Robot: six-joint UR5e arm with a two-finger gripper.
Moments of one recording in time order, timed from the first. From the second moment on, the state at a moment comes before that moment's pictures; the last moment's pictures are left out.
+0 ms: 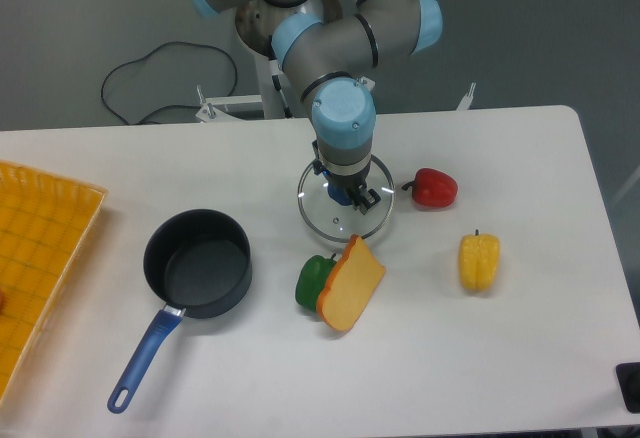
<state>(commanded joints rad) 2.49 -1.81 -1.92 -1.14 1.68 1.36</state>
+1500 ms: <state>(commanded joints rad) 2.45 -1.85 -1.92 -1.09 1.72 1.37</state>
